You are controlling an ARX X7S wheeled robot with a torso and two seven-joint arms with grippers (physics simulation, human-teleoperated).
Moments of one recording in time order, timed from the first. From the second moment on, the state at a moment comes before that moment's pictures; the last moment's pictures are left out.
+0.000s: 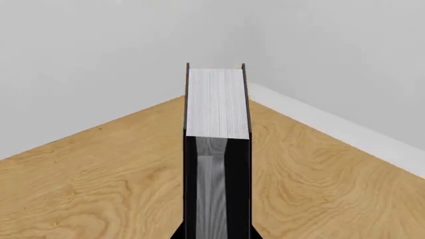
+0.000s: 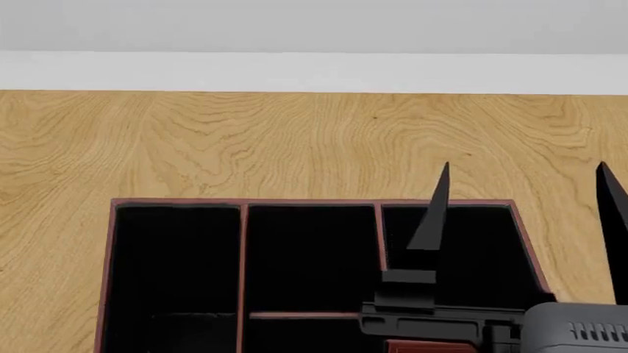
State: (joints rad) left arm -0.95 -0.41 -0.36 0.24 -0.21 -1.45 -0.48; right arm 0.45 0.88 -0.37 -1.00 0.83 0.53 1.02
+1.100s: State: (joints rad) left arm -1.27 -0.49 -0.08 0.36 -1.65 -1.50 -1.08; right arm 0.41 0.94 -0.36 -1.00 0.84 0.47 1.06
